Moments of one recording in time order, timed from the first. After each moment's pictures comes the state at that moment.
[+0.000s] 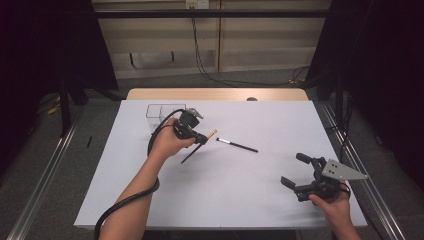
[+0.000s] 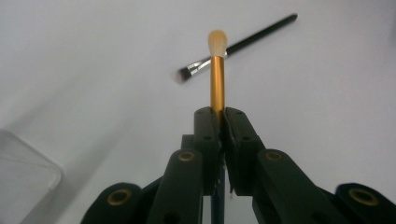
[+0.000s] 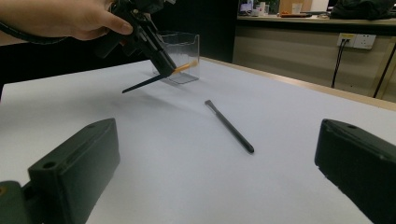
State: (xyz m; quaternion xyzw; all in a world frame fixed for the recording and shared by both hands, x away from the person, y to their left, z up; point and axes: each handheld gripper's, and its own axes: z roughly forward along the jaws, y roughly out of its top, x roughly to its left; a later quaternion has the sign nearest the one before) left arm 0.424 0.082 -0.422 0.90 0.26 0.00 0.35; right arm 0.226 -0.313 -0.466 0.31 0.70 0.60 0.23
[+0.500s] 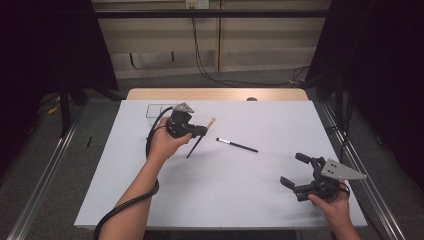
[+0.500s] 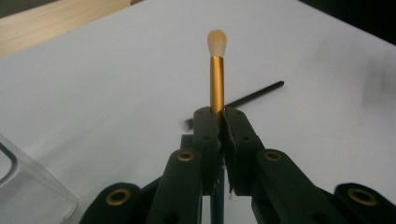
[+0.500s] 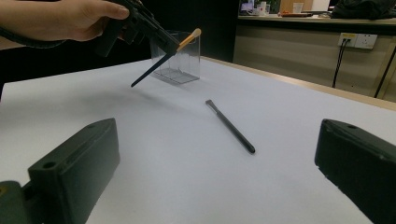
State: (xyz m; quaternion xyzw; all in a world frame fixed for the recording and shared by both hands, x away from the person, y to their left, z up) left arm 0.419 0.100 -0.413 0.84 0.29 0.04 0.46; right arm 0.226 -0.312 -0.466 0.31 0.70 0.60 0.23
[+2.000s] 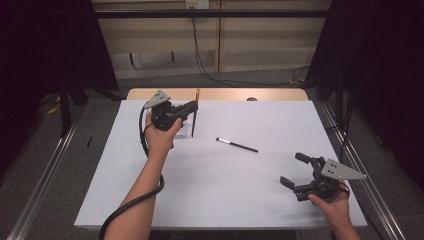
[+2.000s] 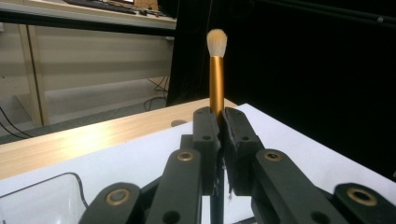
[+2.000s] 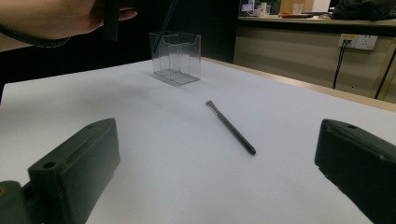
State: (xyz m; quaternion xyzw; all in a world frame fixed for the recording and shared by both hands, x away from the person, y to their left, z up) left arm 0.413 0.126 -0.384 0.69 0.33 0.13 0.63; right arm 0.226 -0.312 -0.466 0.31 0.70 0.60 0.23
